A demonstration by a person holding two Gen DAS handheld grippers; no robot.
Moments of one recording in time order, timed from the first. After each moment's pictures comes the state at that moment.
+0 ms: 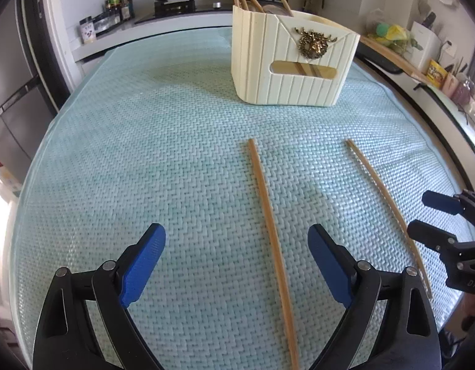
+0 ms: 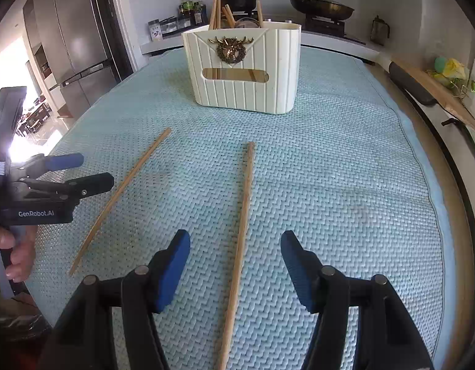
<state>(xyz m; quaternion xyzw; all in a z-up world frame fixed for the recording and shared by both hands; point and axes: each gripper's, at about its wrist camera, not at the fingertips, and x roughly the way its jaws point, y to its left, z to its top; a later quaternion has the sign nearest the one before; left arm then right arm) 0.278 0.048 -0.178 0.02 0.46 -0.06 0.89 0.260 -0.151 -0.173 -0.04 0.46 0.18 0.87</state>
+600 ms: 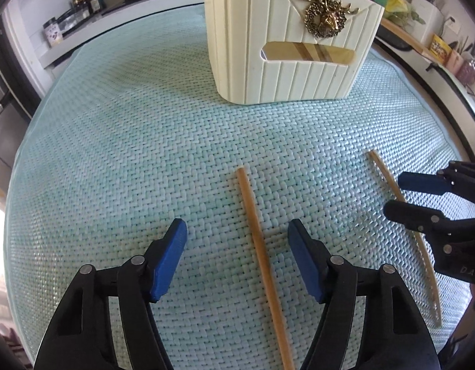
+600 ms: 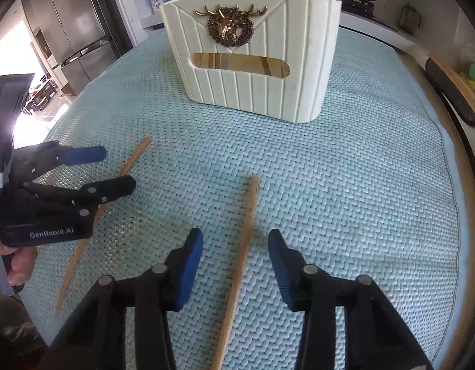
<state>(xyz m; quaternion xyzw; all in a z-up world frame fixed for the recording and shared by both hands) 0.345 0.027 -0.197 0.06 0.51 -0.09 0.85 0.349 -0.126 -0.196 -0.06 0.52 0.21 0.82</state>
